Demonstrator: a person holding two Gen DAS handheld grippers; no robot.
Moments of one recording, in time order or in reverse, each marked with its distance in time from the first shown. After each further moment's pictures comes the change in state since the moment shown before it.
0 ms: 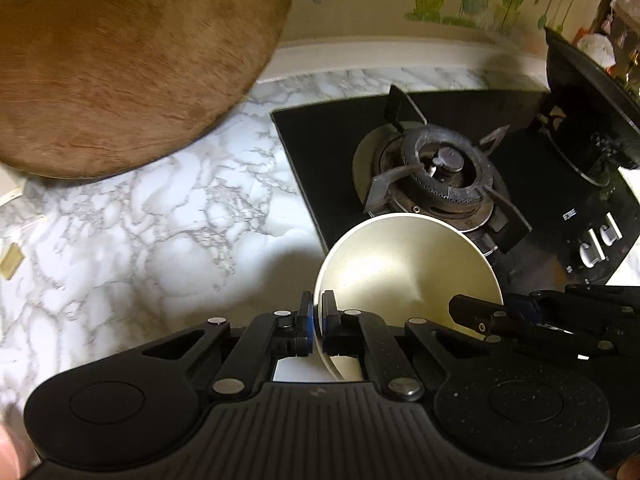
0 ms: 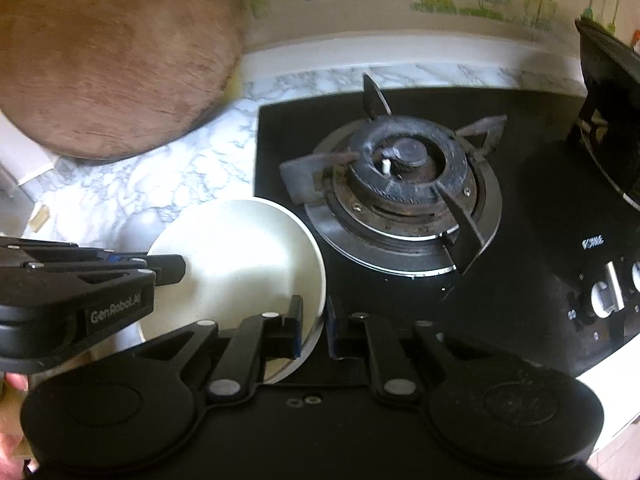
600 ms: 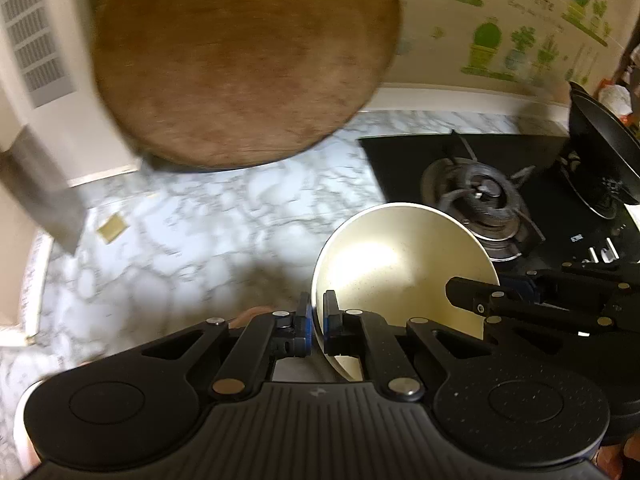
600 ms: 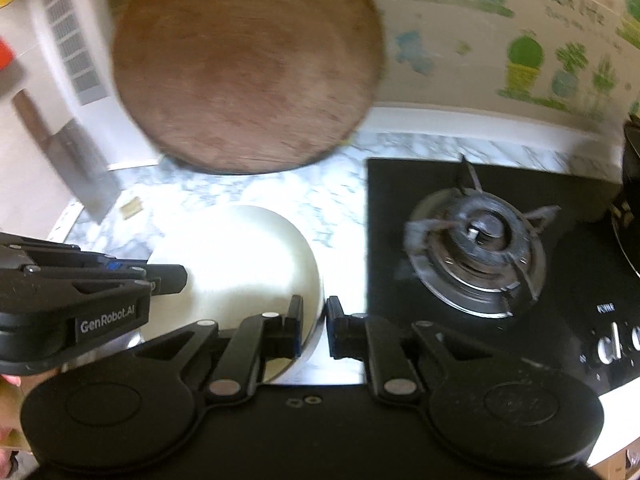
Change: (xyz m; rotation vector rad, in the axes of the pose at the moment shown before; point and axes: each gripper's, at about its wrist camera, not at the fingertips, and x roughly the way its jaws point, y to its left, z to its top) left arm -0.105 0.085 -0.043 -0.106 -0.072 0.080; right arm -0.068 0.098 -0.002 -0.180 -0.081 0.102
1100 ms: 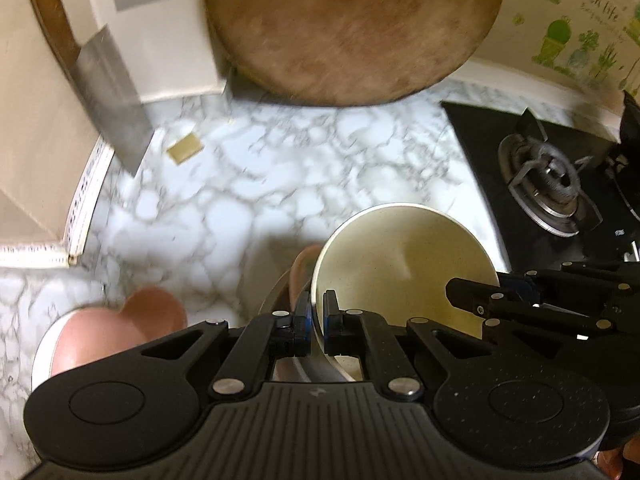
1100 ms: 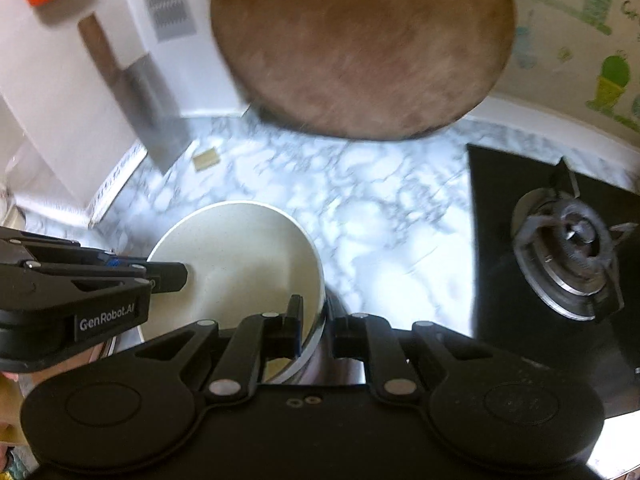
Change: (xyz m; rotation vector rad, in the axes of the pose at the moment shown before) left arm 0.010 0.083 -0.050 -0.122 0.101 0.060; right arm 0.038 0.091 -0.003 -0.113 0.110 0.085
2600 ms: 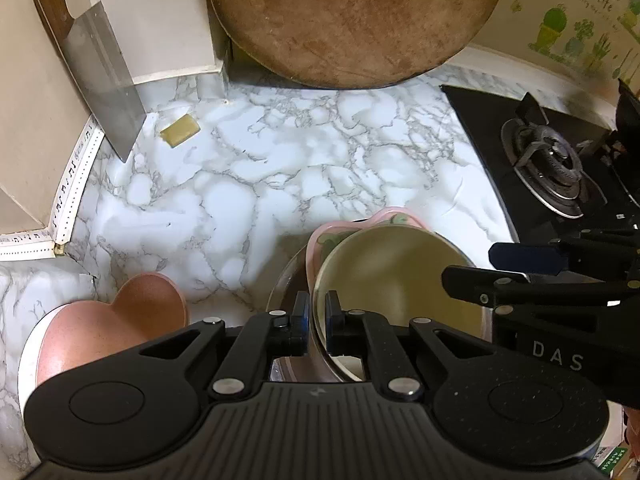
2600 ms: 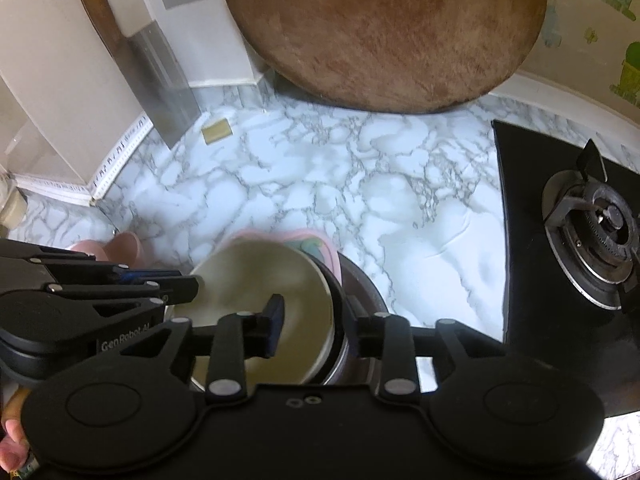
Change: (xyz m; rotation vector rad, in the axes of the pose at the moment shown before) left arm 0.016 0.018 -0.014 0.024 -0.002 -0.046; right arm 0.014 0.011 -0.003 0.000 0.028 0.026
